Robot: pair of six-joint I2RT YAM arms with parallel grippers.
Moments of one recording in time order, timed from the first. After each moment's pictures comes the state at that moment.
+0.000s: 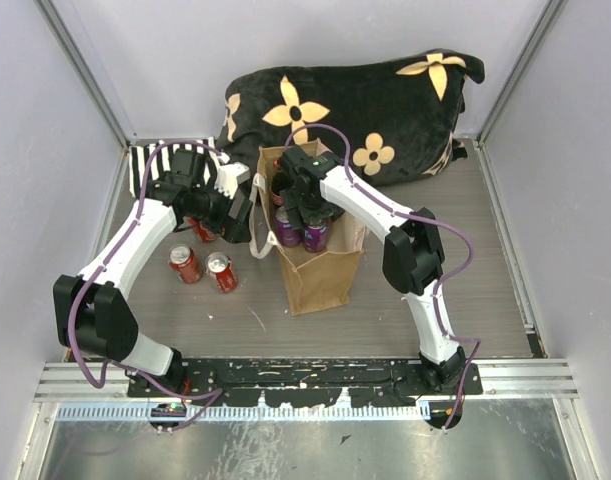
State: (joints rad) left arm -0.26 1.49 1.29 -0.79 0.45 0.28; right arm 0.68 2.17 2.04 -1.13 0.22 0.29
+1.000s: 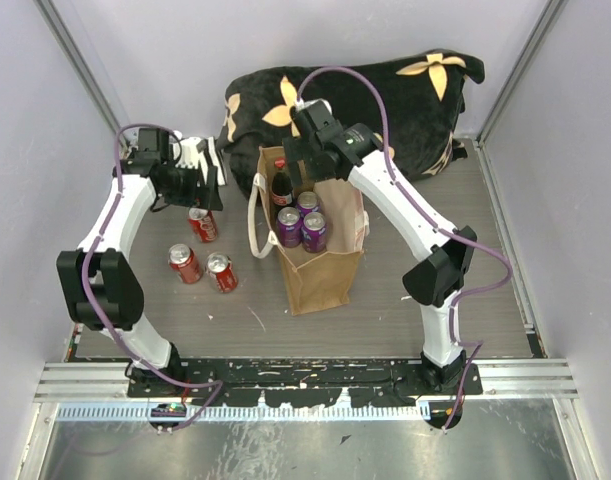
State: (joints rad) left arm -0.06 1.63 1.45 -0.80 0.41 0.13; right arm 0.67 2.00 2.18 -1.09 0.32 0.29
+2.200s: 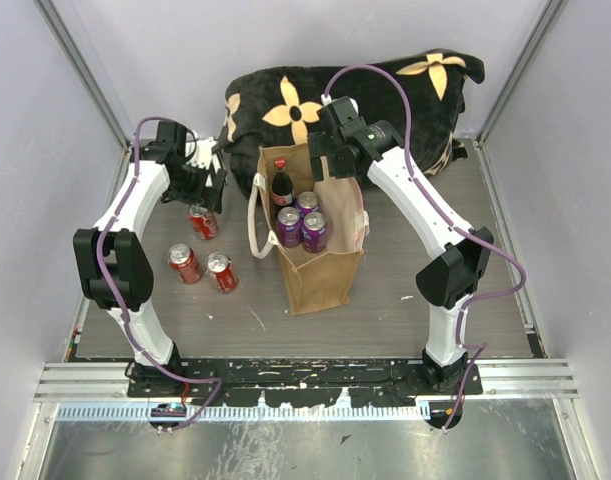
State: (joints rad) left arm -0.08 1.82 1.63 -0.92 0.21 0.23; right arm 0.57 1.92 2.13 -1.07 0.33 0.29
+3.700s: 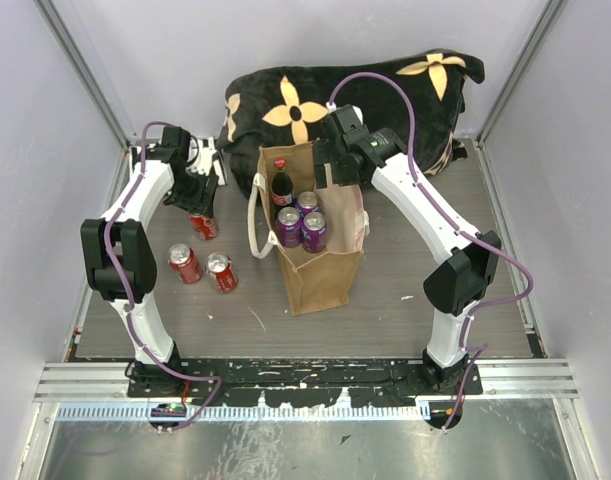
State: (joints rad) left arm -0.08 1.90 1.63 -0.92 0.11 0.24; right arm 0.57 1.86 2.01 -1.04 0.33 0.33
